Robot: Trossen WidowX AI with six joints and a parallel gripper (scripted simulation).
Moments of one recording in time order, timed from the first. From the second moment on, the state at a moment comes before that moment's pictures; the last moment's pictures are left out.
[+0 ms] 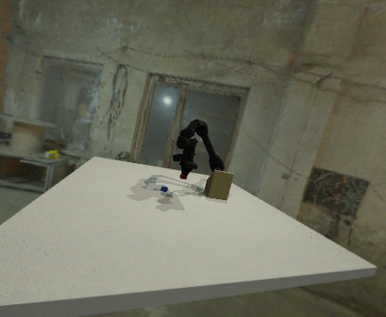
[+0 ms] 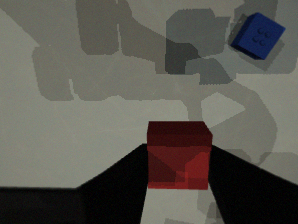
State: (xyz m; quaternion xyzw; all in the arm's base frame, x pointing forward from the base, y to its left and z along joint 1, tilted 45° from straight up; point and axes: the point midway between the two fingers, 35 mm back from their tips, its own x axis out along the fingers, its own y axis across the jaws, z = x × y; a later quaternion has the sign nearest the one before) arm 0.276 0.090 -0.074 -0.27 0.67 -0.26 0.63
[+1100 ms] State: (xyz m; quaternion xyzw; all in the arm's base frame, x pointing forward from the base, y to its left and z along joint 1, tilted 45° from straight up) arm 0.343 -0.013 -0.055 -0.12 0.59 -0.41 0.68
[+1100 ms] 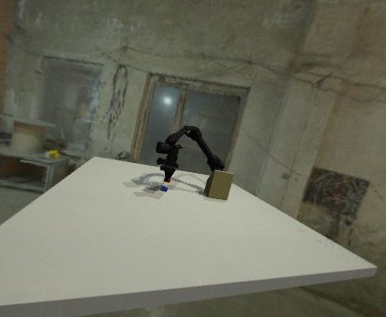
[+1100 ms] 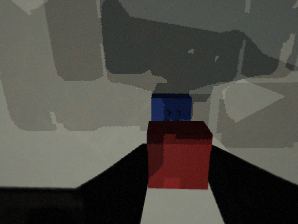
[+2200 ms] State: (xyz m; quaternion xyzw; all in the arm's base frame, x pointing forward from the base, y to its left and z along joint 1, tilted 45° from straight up) arm 0.346 -0.041 -0.080 -0.11 0.59 -0.42 0.68
